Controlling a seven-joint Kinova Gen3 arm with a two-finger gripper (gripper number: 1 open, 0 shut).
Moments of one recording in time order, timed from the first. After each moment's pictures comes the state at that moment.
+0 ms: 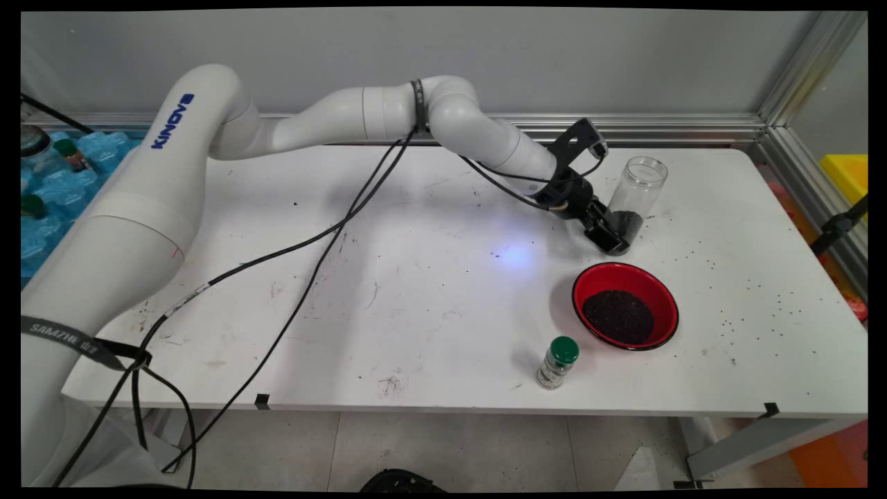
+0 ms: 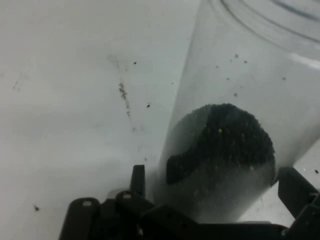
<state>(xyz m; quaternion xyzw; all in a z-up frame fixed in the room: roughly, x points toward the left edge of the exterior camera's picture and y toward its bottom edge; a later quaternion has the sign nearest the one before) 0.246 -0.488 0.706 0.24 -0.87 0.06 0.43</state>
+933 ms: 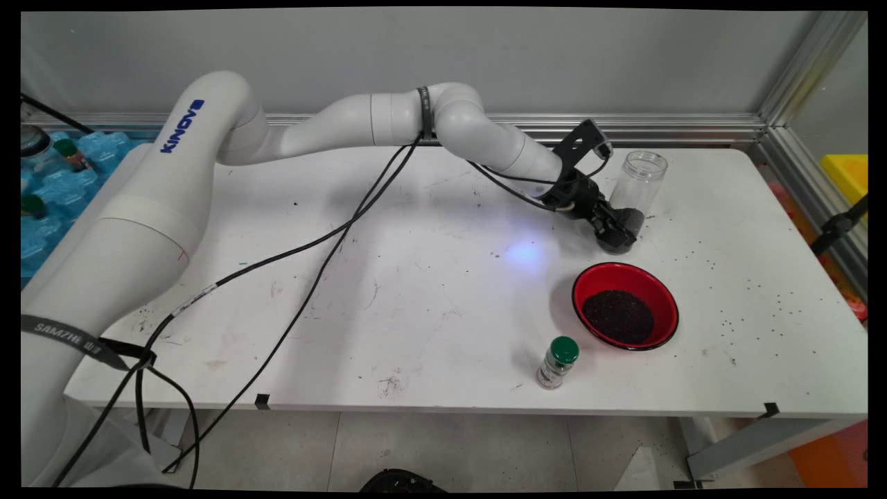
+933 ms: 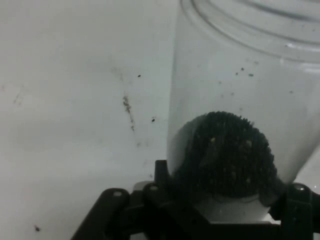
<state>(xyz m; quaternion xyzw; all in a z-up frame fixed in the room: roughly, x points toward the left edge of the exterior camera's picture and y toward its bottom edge) 0.240 -0.495 0.698 0.24 -0.86 0.06 0.44</state>
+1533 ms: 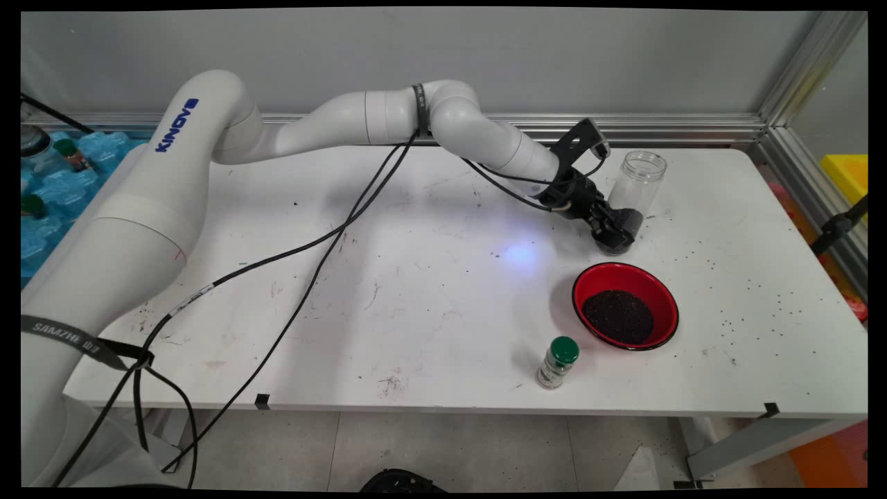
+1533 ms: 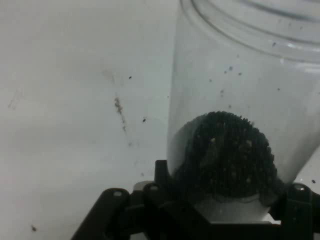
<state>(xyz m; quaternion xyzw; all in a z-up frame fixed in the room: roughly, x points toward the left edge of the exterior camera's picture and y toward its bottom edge) 0.245 -0.490 0.706 0.23 -0.86 0.06 0.44</state>
